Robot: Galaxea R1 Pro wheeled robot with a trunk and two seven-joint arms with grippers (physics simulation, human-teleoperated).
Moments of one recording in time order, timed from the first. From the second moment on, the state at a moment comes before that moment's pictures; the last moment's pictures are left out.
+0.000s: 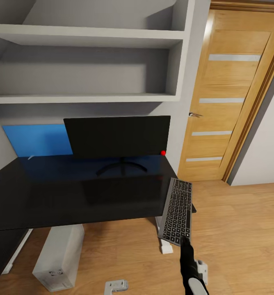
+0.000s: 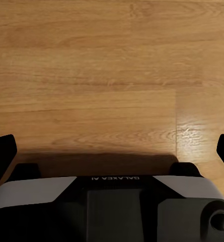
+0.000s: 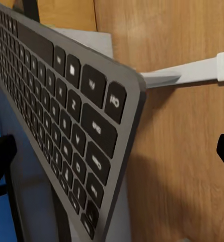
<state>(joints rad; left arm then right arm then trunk) -0.07 -0.11 -0.39 -1.06 0.50 0.58 0.42 -0.13 0.14 0.05 -1.07 -1.49 -0.34 -0.10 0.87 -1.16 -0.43</state>
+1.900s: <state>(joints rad) -0.07 -0.02 -0.36 -0.76 0.50 0.26 0.42 -0.43 -0.10 -0.13 -0.06 -0.70 -0.55 -0.28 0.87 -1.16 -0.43</state>
